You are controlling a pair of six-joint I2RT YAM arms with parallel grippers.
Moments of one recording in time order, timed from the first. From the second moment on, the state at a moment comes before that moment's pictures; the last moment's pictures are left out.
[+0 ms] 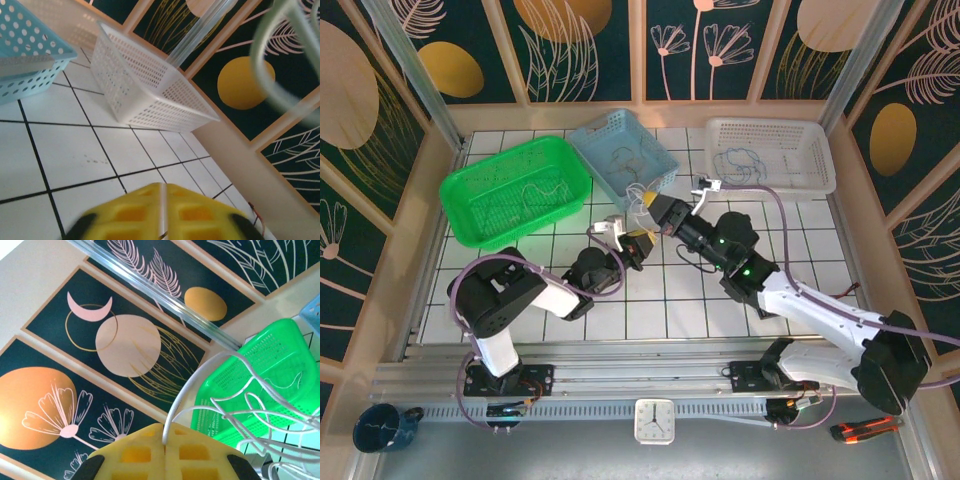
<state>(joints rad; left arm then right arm) -0.84 1.78 0.51 1.27 -0.03 -0.72 0.80 1.11 0.72 0.54 -0.08 0.99</state>
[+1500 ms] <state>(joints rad) -0.84 1.74 0.43 1.35 -0.04 -0.74 0.65 1.03 0.70 0.48 -0.08 0.95</state>
